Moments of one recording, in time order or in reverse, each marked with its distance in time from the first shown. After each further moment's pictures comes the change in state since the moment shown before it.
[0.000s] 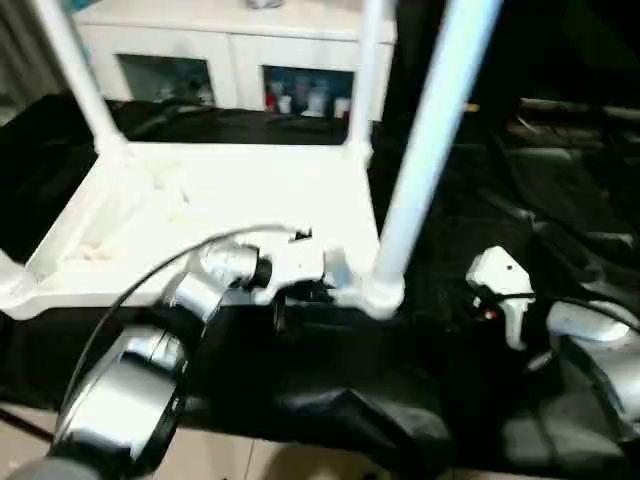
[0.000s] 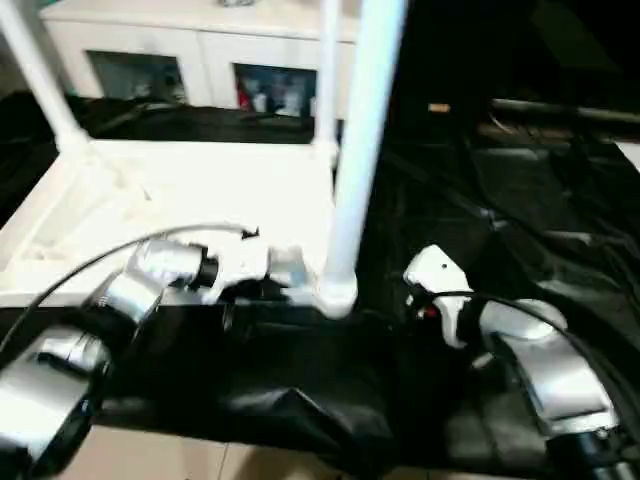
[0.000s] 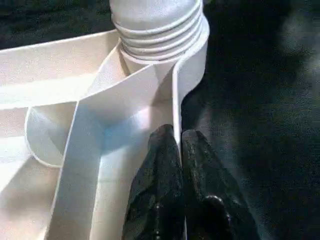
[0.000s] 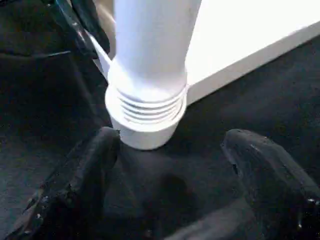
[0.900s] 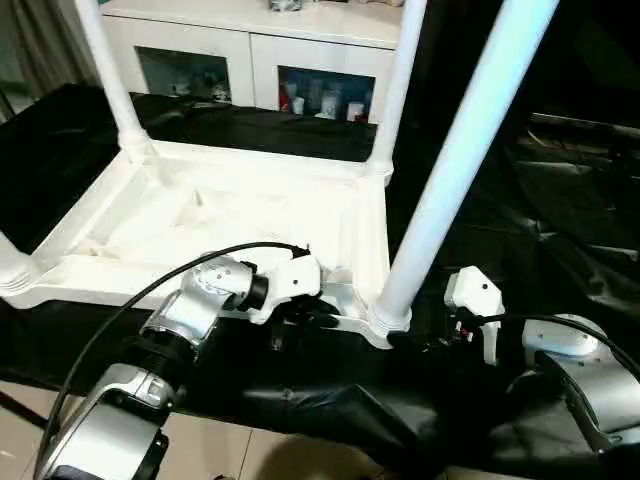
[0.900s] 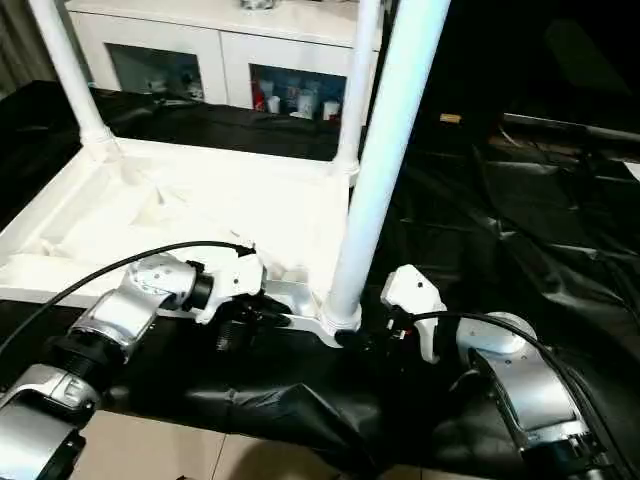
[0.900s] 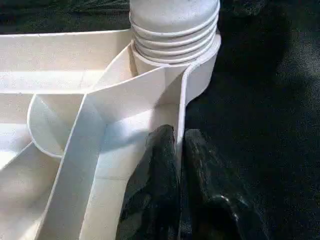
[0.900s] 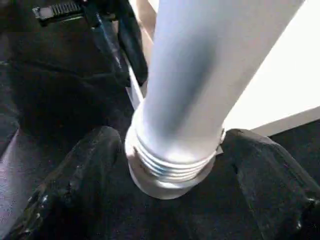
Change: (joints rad) left arm 0.087 0.038 -0.011 -0.185 -0.040 0.161 -0.048; right arm -0.011 0.060 0.069 0.051 0.000 -0.151 0.067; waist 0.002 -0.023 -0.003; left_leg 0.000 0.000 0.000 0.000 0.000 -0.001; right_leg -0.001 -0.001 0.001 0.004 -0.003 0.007
